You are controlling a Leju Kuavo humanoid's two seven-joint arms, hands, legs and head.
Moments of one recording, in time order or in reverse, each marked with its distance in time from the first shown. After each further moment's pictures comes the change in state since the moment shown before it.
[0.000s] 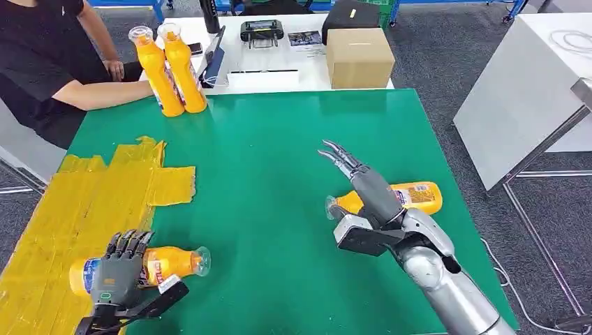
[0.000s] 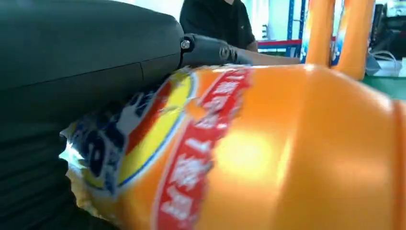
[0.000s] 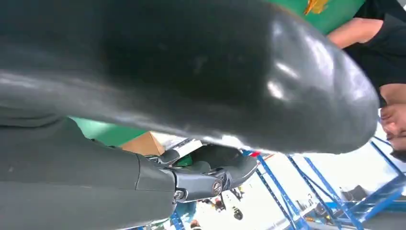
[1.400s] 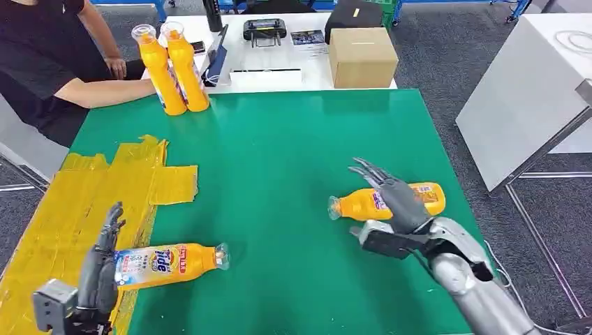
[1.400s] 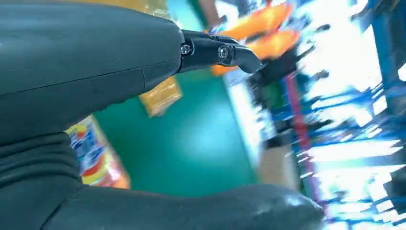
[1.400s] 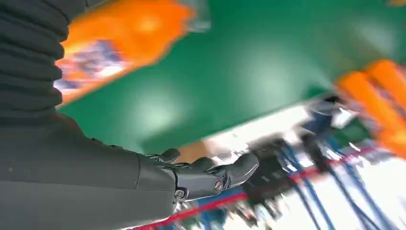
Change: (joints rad) left arm 0.073 -0.082 0.123 -0.342 1.175 -0.619 -0.320; right arm 0.084 -0.170 -0.122 0.036 0.030 0.081 0.013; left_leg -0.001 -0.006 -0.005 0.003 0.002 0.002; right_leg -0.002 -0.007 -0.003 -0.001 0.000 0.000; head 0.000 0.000
